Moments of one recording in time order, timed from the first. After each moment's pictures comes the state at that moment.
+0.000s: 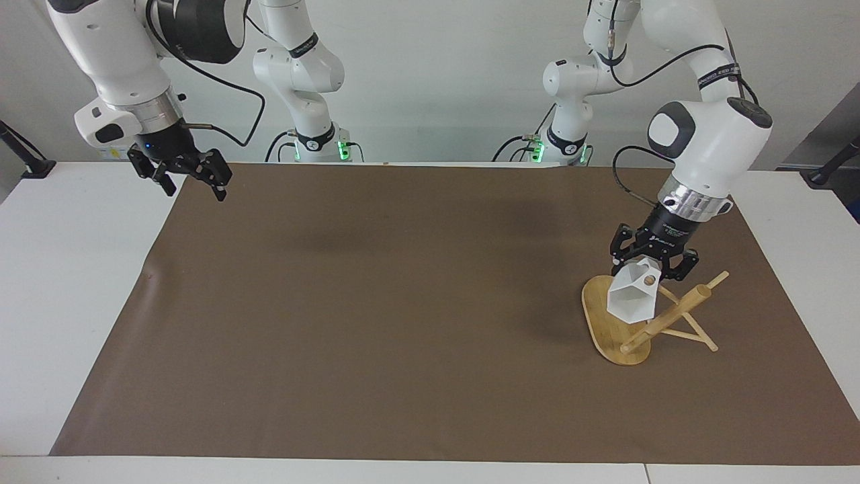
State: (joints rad) left arm 0.12 0.08 -0.23 -1.94 -0.25 2.32 -2.69; right arm -0.17 -0.03 0.08 -1.65 -0.03 1.66 0.01
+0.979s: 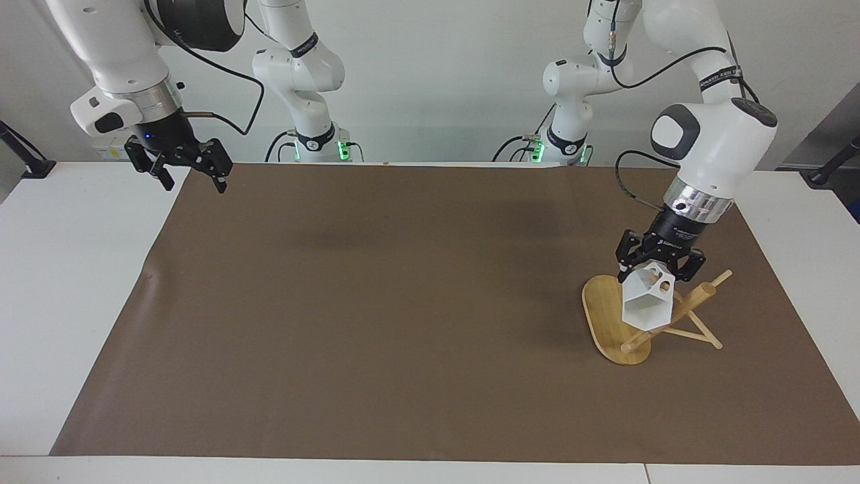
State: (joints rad) left arm 0.13 0.09 -0.22 -1.94 -0.26 2.36 -2.78; right arm -0.11 -0.03 0.02 -1.64 -0.03 1.65 -0.04
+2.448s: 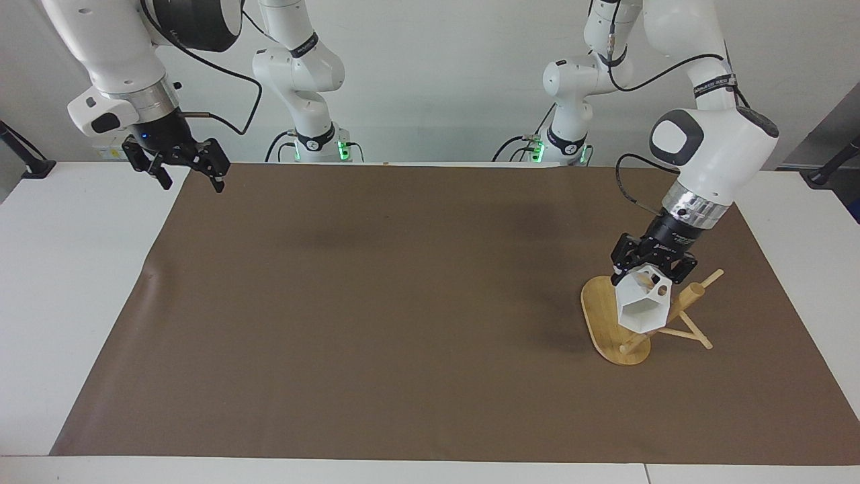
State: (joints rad) left arm 0.14 0.10 -0.22 -1.95 -0.36 2.36 -2.80; right arm -0.11 -0.03 0.02 -1.64 -0.03 1.64 -0.04
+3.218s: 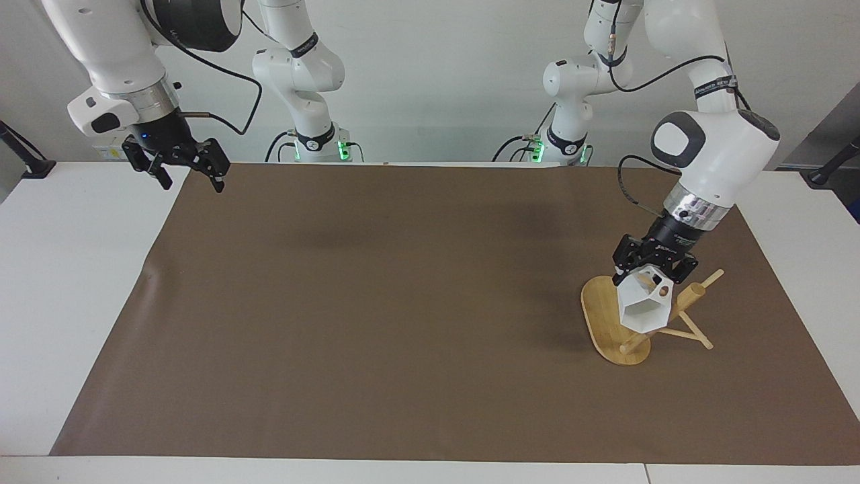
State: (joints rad) left arm 0.14 0.10 -0.22 -1.96 -0.37 2.36 -2.80; right arm -0.11 -0.03 0.02 -1.64 -0.03 1.64 -0.04
